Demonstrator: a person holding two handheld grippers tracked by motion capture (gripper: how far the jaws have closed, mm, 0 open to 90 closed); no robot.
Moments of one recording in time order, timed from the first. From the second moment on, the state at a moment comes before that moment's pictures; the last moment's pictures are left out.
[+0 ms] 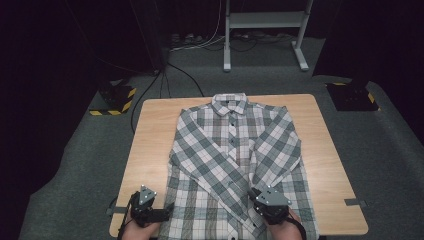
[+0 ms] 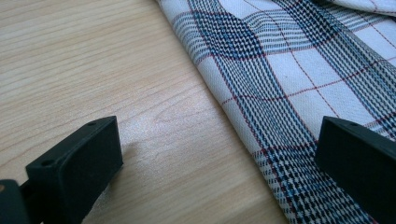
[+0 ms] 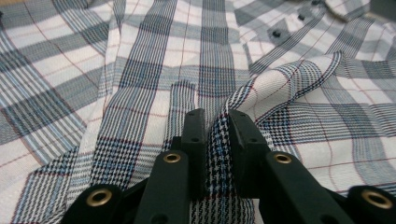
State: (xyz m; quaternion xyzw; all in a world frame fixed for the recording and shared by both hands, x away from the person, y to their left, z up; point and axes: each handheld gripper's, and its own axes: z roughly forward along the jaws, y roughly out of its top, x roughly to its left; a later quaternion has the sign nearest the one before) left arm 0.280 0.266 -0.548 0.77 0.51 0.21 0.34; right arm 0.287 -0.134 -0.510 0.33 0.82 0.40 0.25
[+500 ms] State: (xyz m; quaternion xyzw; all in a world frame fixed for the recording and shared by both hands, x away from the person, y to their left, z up) left arm 0.280 0.265 -0.548 0.77 0.51 0.21 0.33; right arm 0.284 -0.148 -0.506 0.34 0.80 0.42 0.26
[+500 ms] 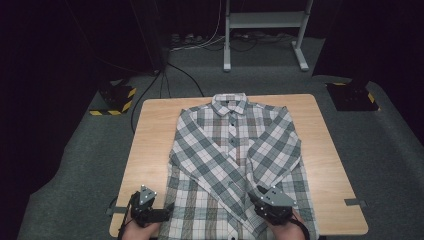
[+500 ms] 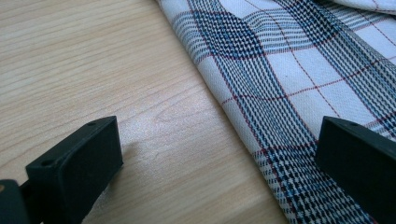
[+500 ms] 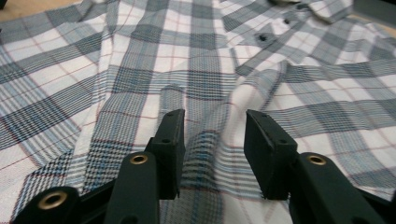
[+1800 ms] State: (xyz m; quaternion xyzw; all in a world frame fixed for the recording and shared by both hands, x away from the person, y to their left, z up) left arm 0.281 0.264 -0.548 0.77 0.51 0.21 0.33; right arm 0.242 -0.209 -0.549 0.46 0.76 0.43 0.18
